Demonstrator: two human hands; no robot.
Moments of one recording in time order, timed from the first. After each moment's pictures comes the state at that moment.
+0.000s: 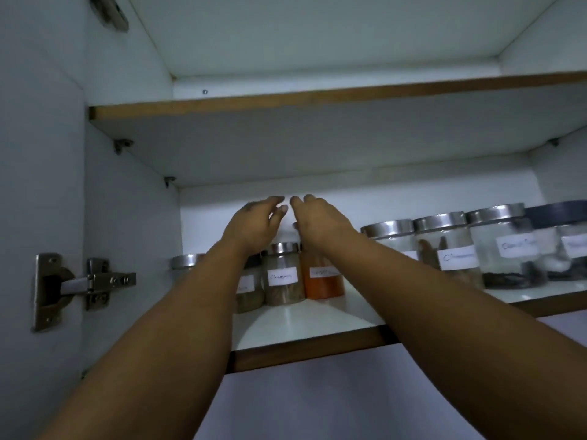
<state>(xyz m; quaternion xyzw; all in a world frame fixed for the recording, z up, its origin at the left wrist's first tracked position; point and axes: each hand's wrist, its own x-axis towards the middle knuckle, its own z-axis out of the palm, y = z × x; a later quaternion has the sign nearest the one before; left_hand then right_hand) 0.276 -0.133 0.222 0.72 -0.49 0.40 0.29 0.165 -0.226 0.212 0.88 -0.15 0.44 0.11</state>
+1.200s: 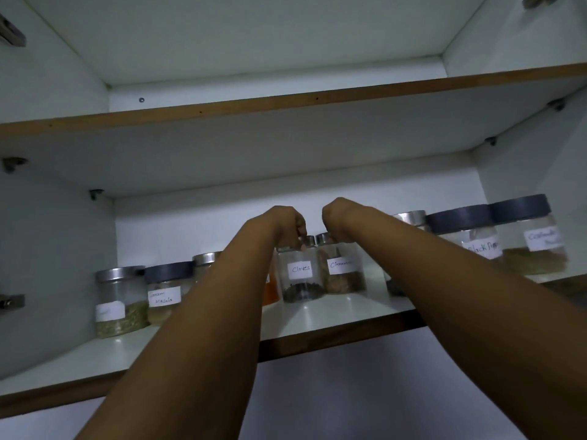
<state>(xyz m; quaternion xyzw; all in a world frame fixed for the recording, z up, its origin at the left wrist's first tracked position) 0.151 -0.265 0.237 0.83 -0.50 0.25 0.09 0.057 -0.359 0.231 0.90 -0.27 0.18 0.28</state>
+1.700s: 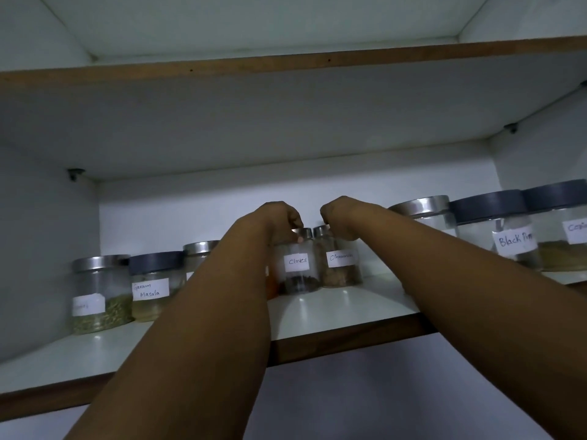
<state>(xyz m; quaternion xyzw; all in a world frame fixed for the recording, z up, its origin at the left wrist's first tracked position) 0.199 -0.278 0.226 0.81 -0.51 0.24 0.17 0.099 -0.390 0.222 0.92 -0.28 0.20 0.21</state>
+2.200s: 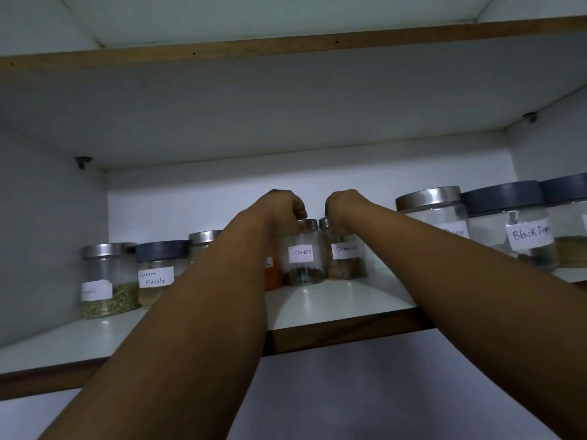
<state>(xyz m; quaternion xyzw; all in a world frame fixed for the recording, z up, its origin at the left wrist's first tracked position) 0.195 -0.273 0.221 0.79 -0.51 0.31 0.15 0.113 -0.383 0.217 0.91 -0.30 0.21 0.18</state>
